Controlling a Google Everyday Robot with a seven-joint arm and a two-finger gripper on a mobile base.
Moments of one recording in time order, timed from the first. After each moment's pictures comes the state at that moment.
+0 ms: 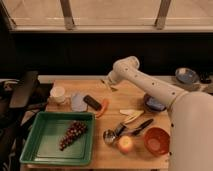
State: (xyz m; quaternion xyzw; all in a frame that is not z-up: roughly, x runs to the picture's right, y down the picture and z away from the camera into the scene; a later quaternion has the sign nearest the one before) arm 0.034 -0.019 0.917 -0.23 -0.06 0.51 0.83
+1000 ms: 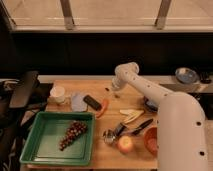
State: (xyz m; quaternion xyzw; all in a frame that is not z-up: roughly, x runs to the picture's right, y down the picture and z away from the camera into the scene) arm 0.062 0.030 0.975 -0.27 0.02 0.54 0.80
